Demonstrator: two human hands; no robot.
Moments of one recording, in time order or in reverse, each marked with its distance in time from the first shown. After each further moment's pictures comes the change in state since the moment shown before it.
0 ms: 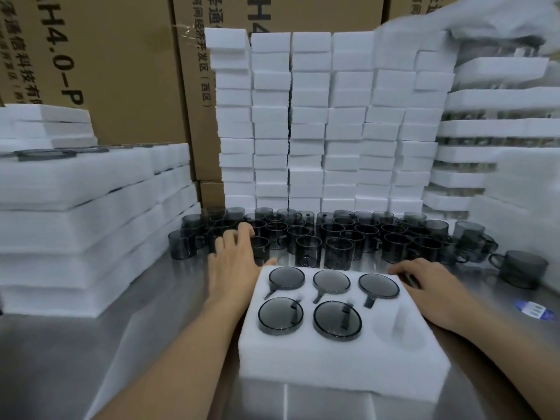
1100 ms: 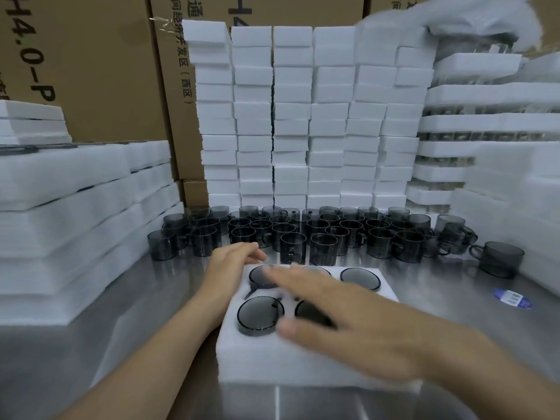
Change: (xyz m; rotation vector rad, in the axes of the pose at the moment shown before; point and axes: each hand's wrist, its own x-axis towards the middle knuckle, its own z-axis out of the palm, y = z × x) left_hand -0.016 0.020 -0.015 -1.170 -0.218 -0.281; right_hand -0.083 -0.155 -0.041 0.268 -0.364 -0.550
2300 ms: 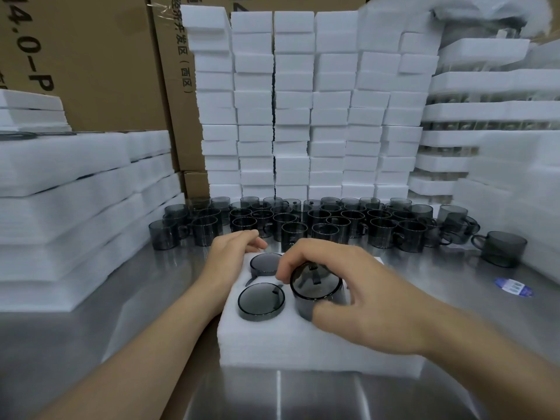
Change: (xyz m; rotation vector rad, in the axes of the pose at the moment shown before) left_hand 0.006 -0.005 -0.001 0.012 0.002 0.017; right_hand -0.003 -0.011 -0.005 0.200 0.208 -0.096
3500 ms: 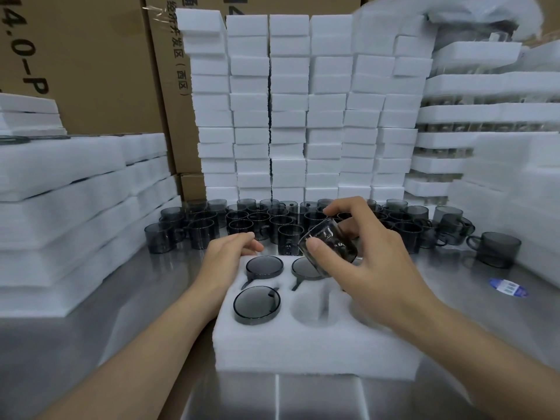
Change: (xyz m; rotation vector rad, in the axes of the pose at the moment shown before) left_hand -0.004 0.002 0.000 -0.039 -0.003 -0.047; right_hand 0.007 0.031 0.001 -0.054 0.569 0.122
